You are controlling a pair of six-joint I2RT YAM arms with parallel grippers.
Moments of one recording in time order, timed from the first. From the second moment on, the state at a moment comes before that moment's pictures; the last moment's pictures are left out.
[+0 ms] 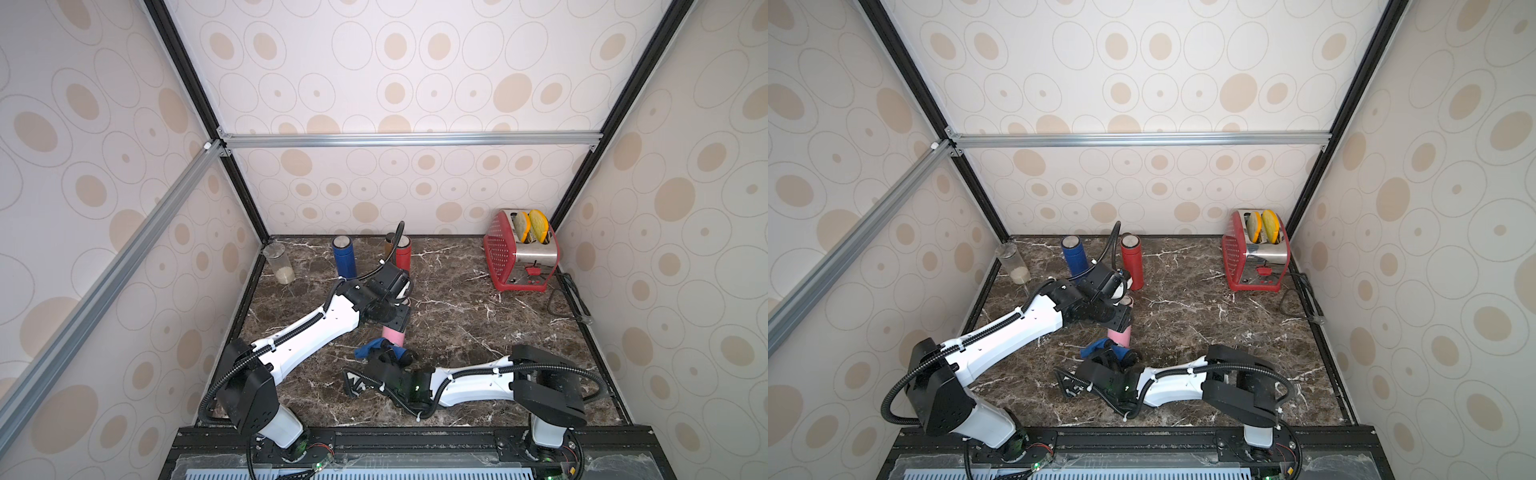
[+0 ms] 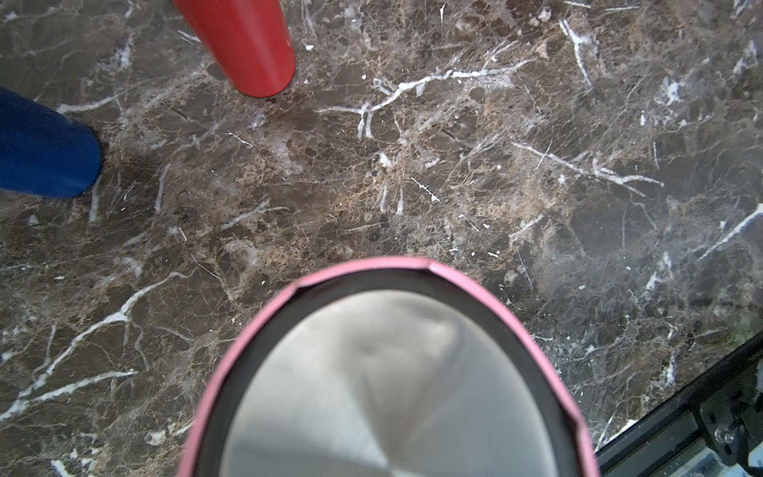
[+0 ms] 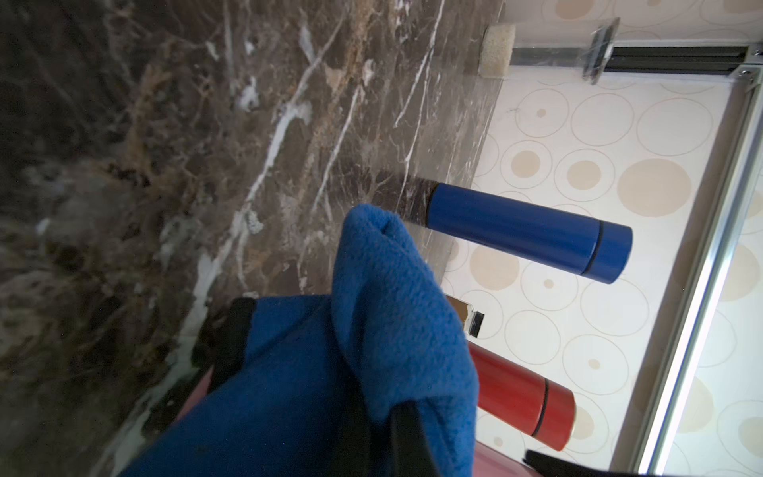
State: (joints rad) left arm -0.76 1.54 1.33 -0.86 -0.02 -0.27; right arm 1.43 1.83 1.01 0.11 0.73 -1.13
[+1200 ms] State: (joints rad) left arm -0.76 1.58 1.37 -0.84 0.01 -0.23; right arm 1.41 1.75 0.90 0.10 0.74 -1.07
